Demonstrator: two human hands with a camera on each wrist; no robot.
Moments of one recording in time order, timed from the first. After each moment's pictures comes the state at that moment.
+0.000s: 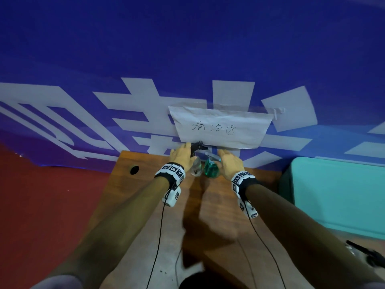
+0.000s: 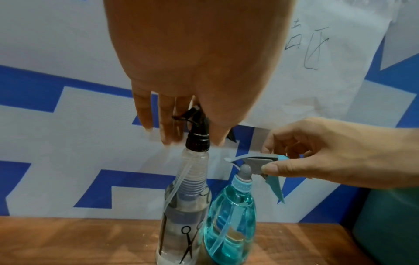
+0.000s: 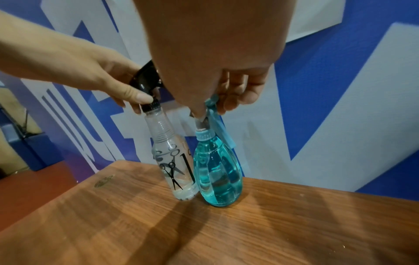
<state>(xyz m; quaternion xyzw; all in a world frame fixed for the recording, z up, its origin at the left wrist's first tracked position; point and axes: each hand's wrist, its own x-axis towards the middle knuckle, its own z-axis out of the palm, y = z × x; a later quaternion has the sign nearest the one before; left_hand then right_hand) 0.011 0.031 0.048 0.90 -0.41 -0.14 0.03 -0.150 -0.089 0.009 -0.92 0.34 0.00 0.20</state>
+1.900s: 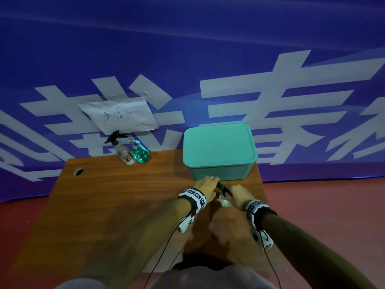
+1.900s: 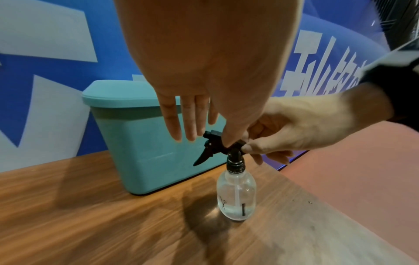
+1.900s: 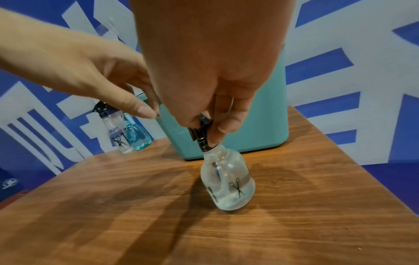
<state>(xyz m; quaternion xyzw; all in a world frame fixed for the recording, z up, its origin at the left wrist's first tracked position) -0.500 0.000 0.045 0.72 -0.66 -0.20 -0.07 -0.660 -0.066 0.003 -0.84 0.43 0.09 0.30</state>
